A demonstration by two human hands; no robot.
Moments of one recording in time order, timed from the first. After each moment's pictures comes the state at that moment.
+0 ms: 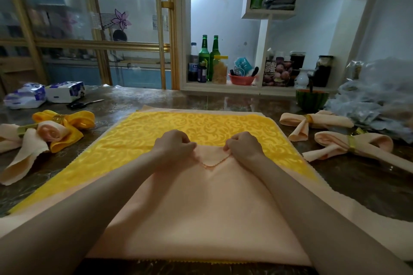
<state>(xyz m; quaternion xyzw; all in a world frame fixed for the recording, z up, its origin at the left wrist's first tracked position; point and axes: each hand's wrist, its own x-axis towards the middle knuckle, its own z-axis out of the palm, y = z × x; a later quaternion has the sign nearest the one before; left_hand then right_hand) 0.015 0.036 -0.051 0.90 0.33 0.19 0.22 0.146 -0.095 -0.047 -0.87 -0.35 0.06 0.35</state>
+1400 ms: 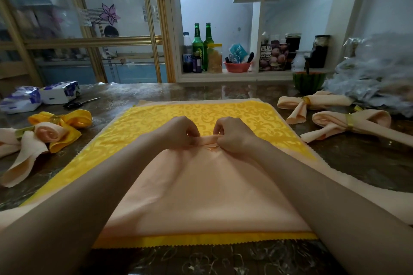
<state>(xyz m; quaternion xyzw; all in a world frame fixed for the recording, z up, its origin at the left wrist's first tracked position) 0.018 0.030 -0.026 0.97 0.17 0.10 0.10 0.127 -0.099 -0.036 -0.84 -0.49 0.02 0.24</state>
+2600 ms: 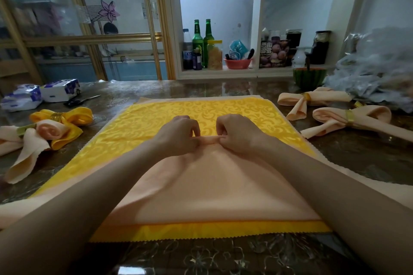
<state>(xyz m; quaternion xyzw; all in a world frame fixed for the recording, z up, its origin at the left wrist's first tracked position) 0.008 0.012 -0.036 0.96 0.21 0.16 0.07 0.122 -0.115 -0.030 -0.81 -0.56 -0.07 0.16</state>
